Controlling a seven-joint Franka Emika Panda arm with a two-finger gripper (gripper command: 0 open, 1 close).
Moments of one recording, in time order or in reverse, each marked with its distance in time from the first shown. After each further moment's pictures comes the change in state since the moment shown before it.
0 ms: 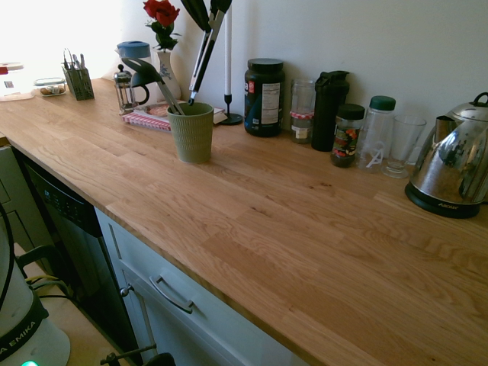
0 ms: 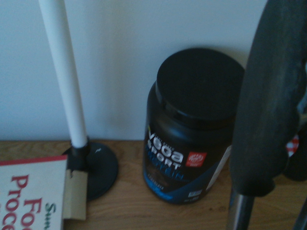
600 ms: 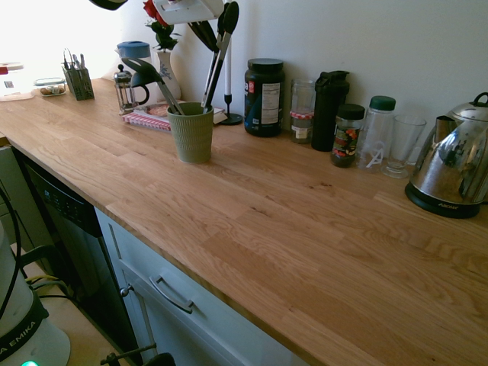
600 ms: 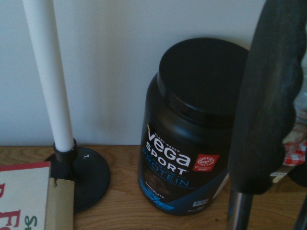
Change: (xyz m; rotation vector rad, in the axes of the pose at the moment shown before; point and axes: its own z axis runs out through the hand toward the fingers) arm -0.024 0.006 0.053 0.005 0.025 0.001
